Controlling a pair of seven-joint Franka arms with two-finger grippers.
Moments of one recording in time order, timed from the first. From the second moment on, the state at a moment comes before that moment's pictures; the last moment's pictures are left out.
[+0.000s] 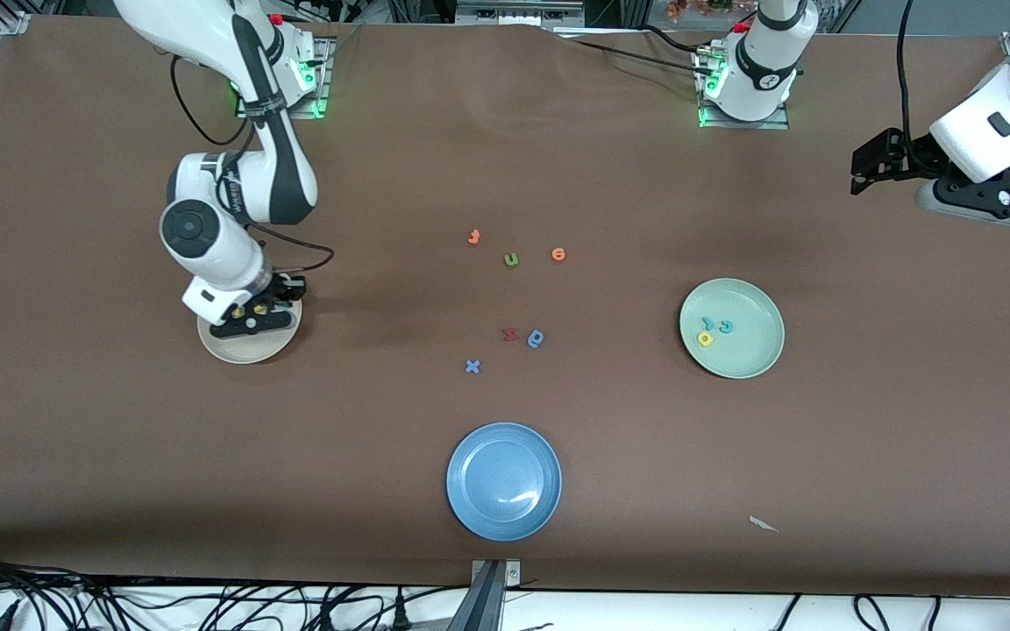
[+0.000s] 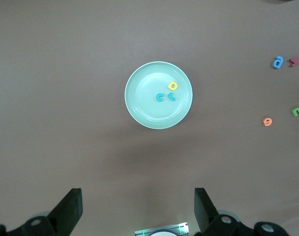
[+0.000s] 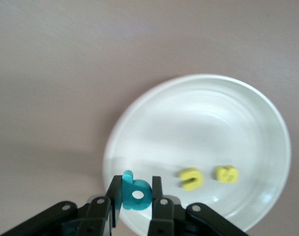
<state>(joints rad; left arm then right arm) -0.10 0.01 0.00 -1.55 0.00 1.44 0.10 0.86 0.40 -0.66 -2.18 0.22 2.43 -0.17</state>
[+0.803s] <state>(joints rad) -0.10 0.01 0.00 -1.55 0.00 1.44 0.10 0.85 0.39 -0.70 -2.06 0.27 2.21 -0.03</state>
